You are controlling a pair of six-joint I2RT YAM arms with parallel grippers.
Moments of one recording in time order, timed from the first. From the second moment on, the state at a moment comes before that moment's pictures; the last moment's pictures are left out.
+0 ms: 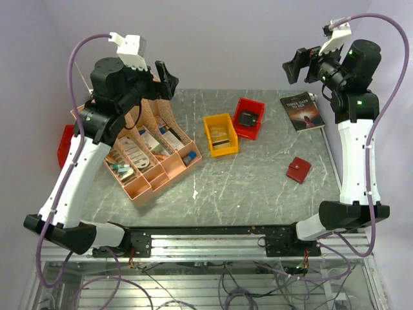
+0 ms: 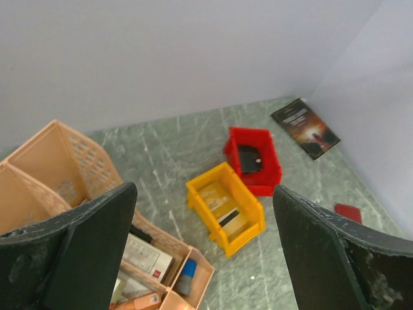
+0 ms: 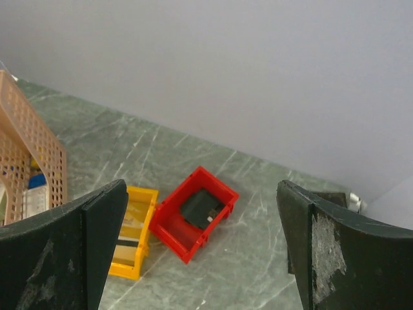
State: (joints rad) left arm -0.40 1.31 1.73 -0.48 0.06 -0.21; right arm -0.01 1.49 1.98 -0.56 -0.39 -0.11
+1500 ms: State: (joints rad) left arm -0.62 0.75 0.60 0.09 0.38 -0.75; right arm -0.19 1.34 1.12 -0.72 -0.57 -0.61
